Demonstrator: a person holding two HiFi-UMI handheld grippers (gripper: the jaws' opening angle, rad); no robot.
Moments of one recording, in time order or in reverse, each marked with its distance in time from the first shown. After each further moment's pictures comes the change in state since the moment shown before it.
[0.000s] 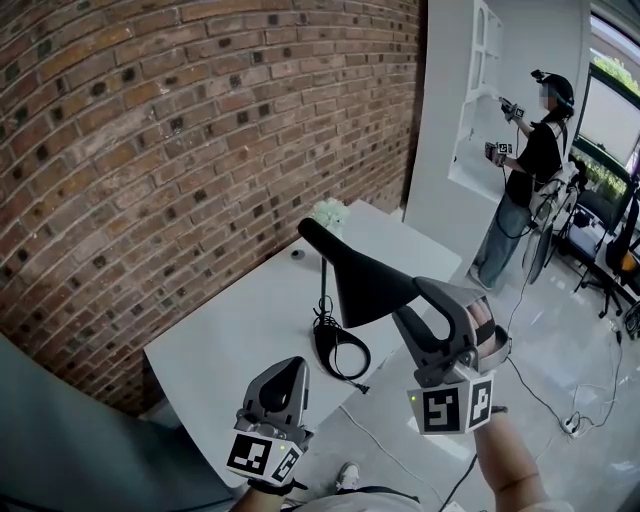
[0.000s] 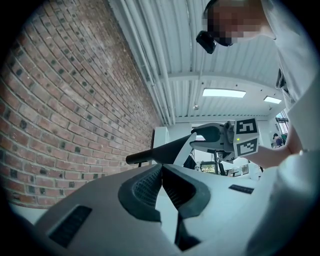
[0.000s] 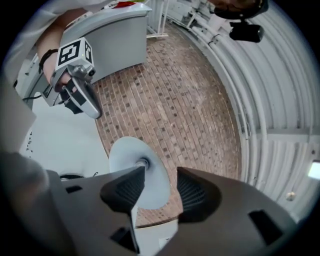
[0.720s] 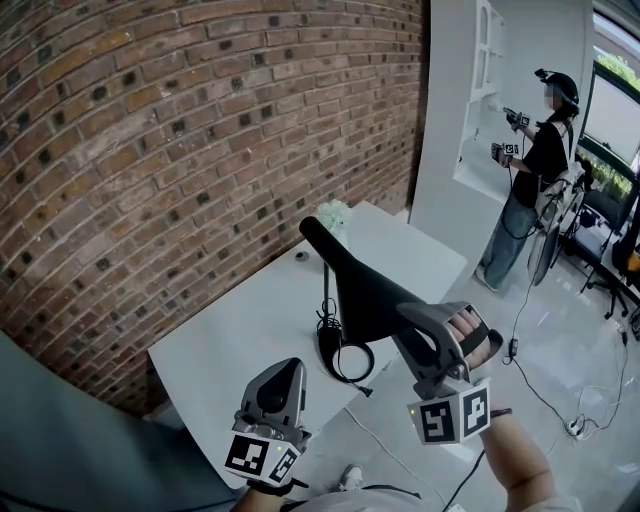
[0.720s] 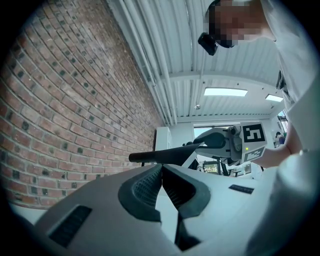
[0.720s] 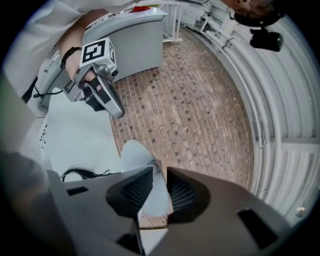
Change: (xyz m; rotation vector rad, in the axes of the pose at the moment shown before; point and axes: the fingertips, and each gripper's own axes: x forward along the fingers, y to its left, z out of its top) left arm 0.001 0.006 -0.003 0.010 -0.003 0.027; right arm -0.002 0.038 -0.001 -0.102 -0.053 0.122
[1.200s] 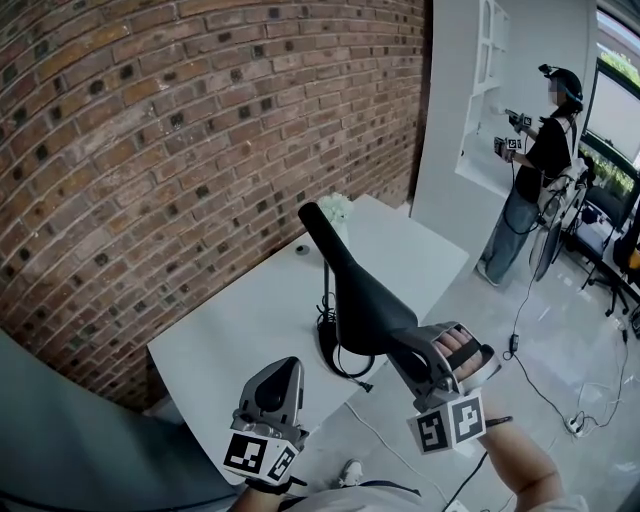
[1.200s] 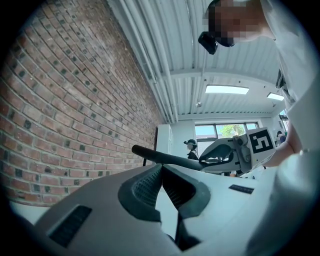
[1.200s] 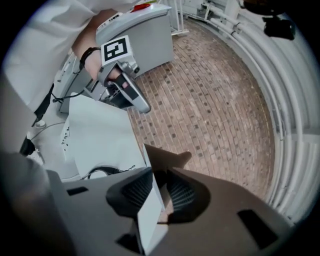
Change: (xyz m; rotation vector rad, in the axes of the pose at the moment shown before) left arm -0.002 0.004 -0.009 -0.004 0.029 0.015; right arm -0.007 0.064 -0.015 0.008 0.050 0.215
